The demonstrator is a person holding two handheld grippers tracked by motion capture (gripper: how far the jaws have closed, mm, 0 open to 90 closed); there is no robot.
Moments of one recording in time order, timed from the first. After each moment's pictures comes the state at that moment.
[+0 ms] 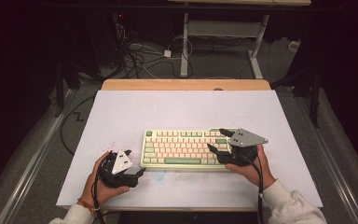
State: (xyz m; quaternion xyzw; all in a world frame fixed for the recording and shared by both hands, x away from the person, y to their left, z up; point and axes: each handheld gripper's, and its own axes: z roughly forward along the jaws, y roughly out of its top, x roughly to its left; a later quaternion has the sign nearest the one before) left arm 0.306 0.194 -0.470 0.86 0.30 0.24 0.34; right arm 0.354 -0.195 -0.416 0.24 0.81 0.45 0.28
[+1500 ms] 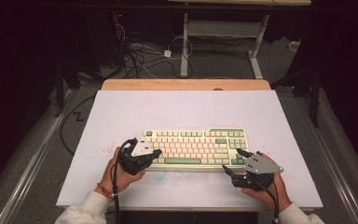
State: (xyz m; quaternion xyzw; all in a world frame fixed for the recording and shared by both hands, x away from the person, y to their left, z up) left arm 0.335 0.137 -0.429 0.88 0.26 0.16 0.37; right arm 0.303 -0.234 -0.450 0.26 0.82 0.41 0.31
